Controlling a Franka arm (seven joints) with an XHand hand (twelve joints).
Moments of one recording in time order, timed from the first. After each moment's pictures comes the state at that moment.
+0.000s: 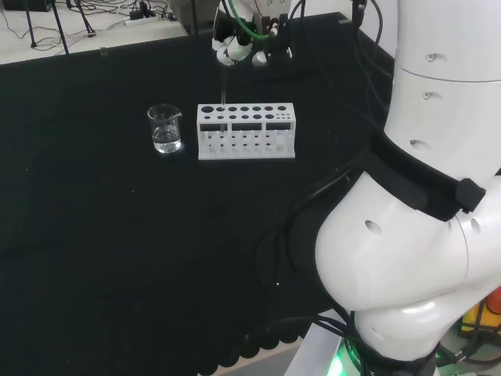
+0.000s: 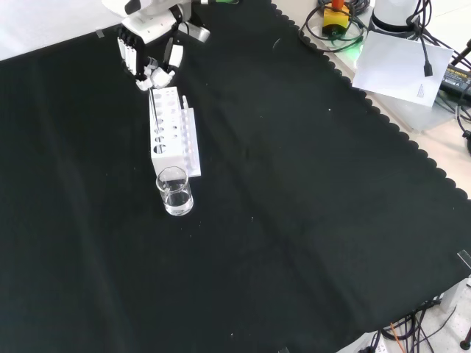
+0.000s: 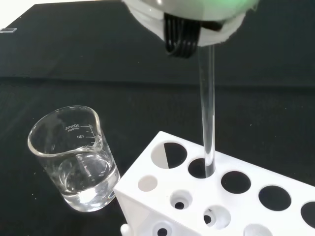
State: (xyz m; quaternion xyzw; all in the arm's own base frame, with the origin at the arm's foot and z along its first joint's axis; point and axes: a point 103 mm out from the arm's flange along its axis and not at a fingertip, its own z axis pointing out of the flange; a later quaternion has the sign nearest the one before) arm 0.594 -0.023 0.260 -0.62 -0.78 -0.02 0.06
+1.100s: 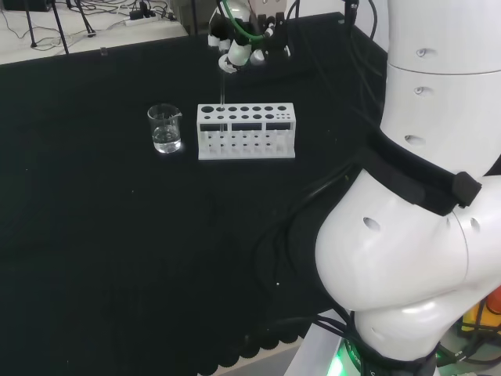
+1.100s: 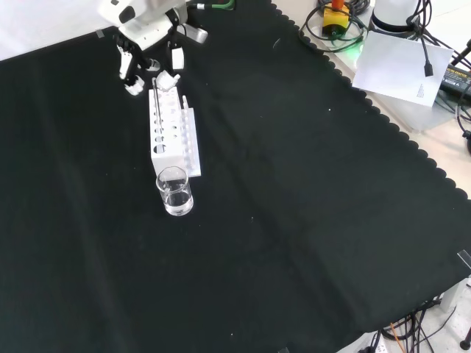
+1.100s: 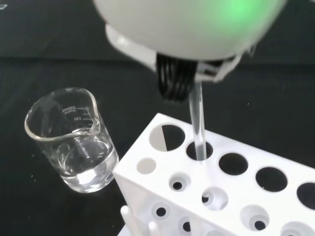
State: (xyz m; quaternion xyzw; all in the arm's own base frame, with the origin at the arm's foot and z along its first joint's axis) arm 0.597 -0.022 0.260 -0.63 -0.77 0.02 0.09
